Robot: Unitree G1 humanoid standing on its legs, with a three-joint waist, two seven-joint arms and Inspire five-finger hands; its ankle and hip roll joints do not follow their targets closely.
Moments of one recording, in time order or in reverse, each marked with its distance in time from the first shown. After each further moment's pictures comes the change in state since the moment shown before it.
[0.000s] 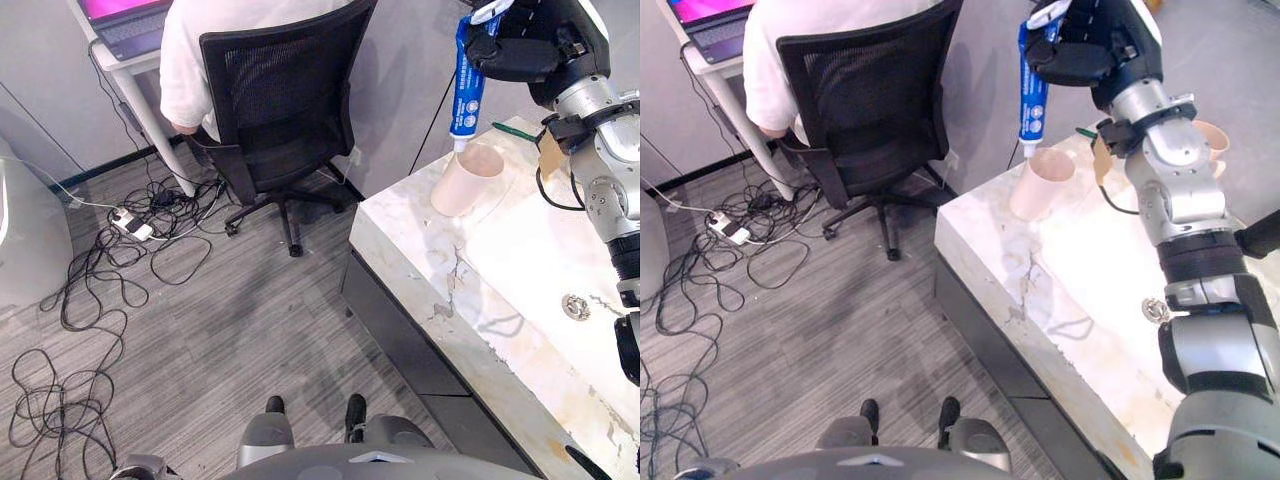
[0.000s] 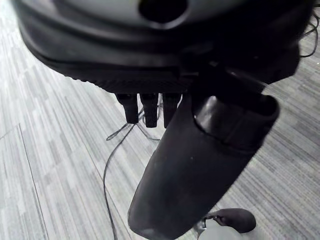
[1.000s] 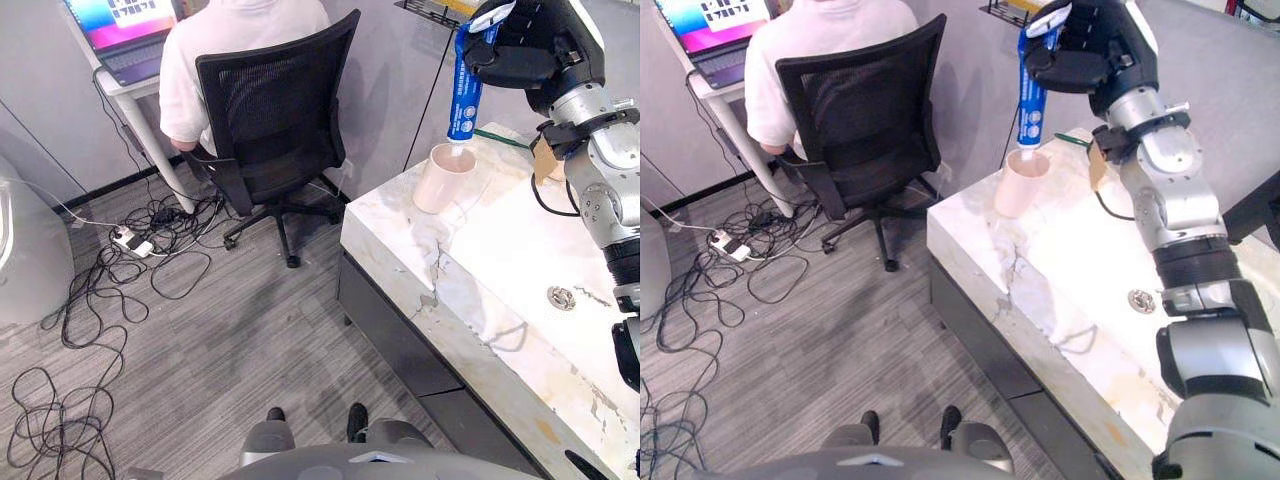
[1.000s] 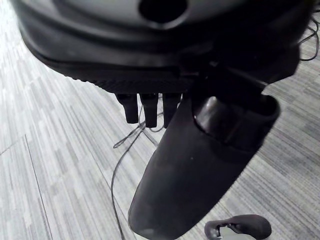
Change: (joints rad) left arm 0.036 -0.012 -0.026 0.017 0.000 0.015 0.026; right arm 0.030 0.001 0.000 -0.019 0.000 0.000 -0.040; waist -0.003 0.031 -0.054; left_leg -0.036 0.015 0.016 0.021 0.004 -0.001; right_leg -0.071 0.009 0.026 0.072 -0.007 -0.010
